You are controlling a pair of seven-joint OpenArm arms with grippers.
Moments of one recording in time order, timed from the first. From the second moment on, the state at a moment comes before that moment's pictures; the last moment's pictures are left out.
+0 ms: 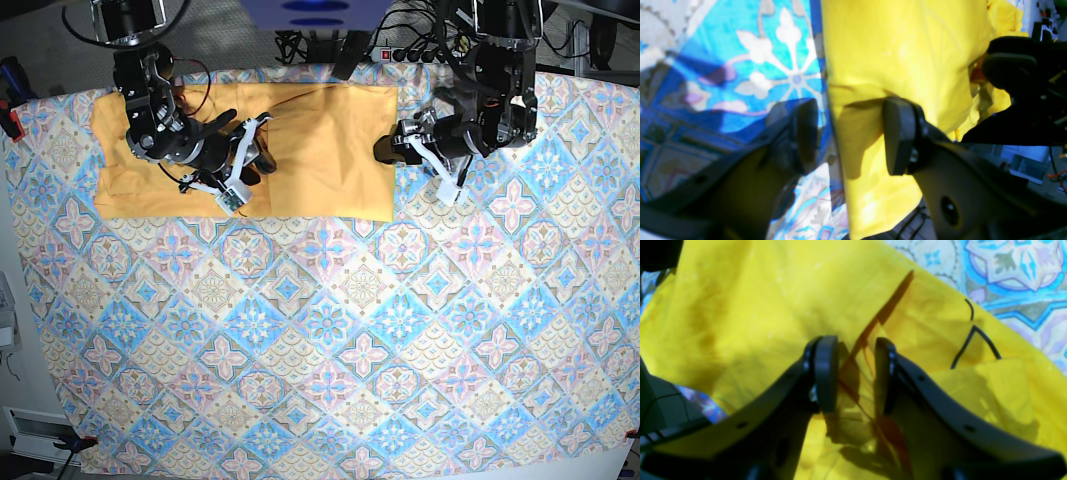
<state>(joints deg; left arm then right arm) 13.2 -9.8 -5.6 81.1 -47.7 -20.9 59.4 -12.8 14.6 -9.0 90.6 17.0 31.2 -39.7</state>
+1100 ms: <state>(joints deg) 16.6 -11.0 -15.7 88.8 -47.0 -20.7 61.3 -12.8 14.6 -8.8 90.9 17.0 31.3 -39.8</state>
